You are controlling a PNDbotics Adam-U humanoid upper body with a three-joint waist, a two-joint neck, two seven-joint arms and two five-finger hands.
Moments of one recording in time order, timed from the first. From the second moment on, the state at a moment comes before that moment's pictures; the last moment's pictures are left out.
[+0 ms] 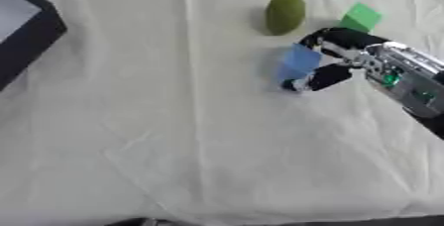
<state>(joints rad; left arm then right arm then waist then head) -0.62 0.90 0.09 -1.11 0.55 -0.10 0.24 -0.37 -1.04 0.38 -1.65 0.42 0.23 0.28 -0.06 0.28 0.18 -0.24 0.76</state>
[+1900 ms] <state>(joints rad) -0.60 0.90 0.10 -1.11 0.55 -0.10 0.25 -0.35 -1.05 0.35 -1.69 0.28 0.32 0.23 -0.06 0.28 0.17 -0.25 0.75</state>
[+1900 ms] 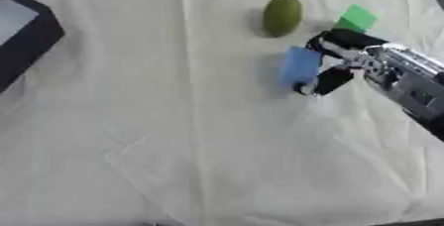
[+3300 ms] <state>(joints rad) -0.50 0.98 -0.03 -1.57 0.29 0.08 0.07 -0.34 -0.69 0.28 -1.98 -0.14 0.43 0.14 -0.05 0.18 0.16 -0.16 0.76</state>
